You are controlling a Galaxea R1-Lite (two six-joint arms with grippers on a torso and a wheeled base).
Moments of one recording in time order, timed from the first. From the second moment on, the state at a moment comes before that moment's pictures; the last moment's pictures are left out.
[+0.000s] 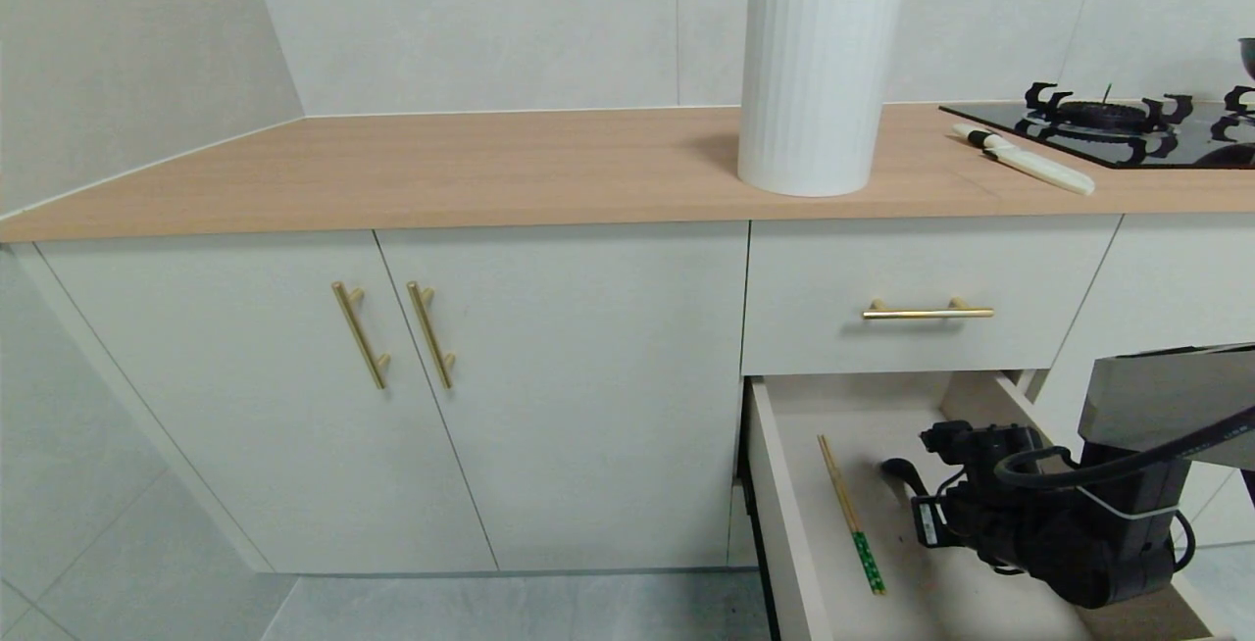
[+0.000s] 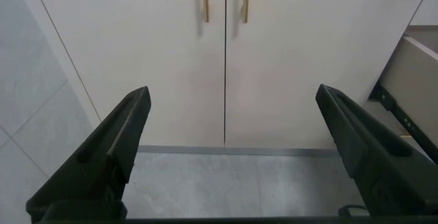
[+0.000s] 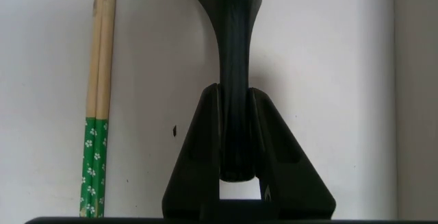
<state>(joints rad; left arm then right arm) 0.00 0.00 0.00 0.00 0.04 -0.01 0.17 2.38 -0.62 -1.01 -0.15 0.03</state>
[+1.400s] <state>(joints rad) 0.00 0.00 0.00 0.00 0.04 -0.01 0.18 1.86 -0.59 -0.47 -0.15 0.03</state>
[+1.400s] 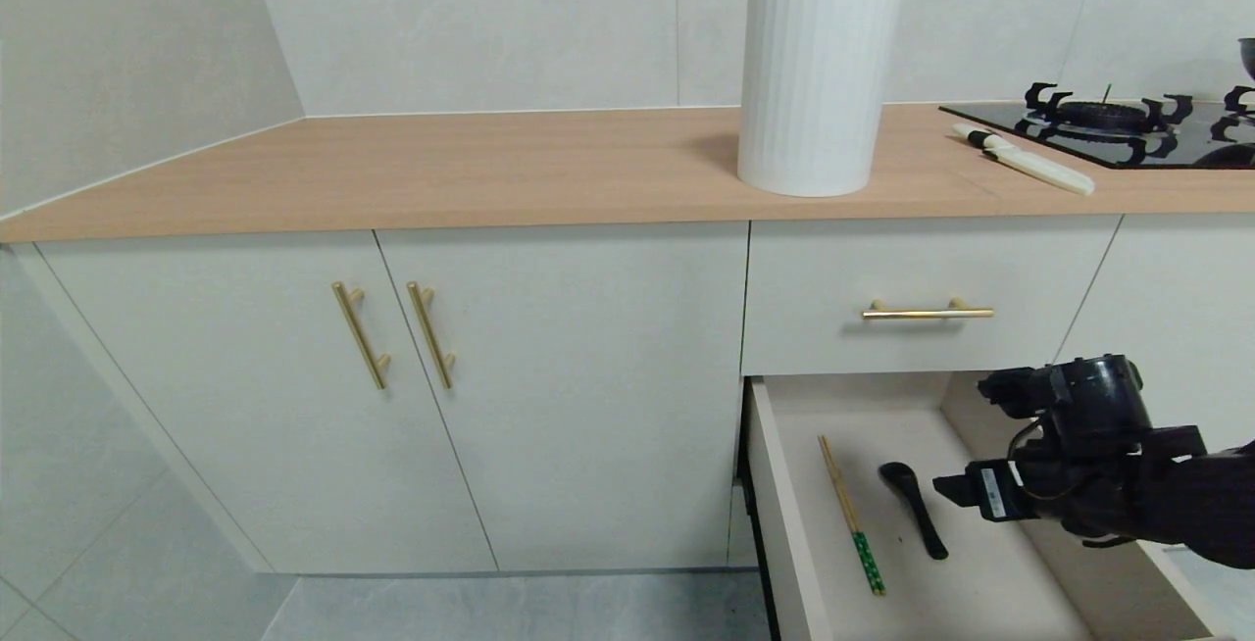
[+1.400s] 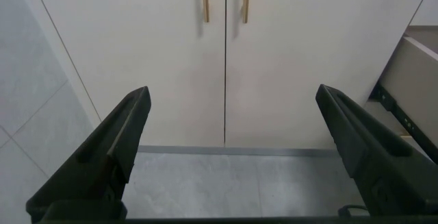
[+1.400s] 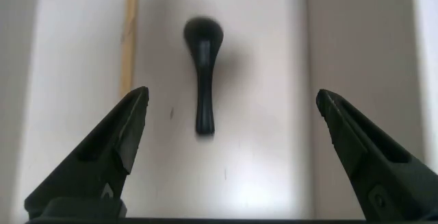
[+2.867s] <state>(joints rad) 0.00 0.00 0.00 0.00 0.04 -0.01 0.27 1.41 -0.77 0.20 0.03 0.03</state>
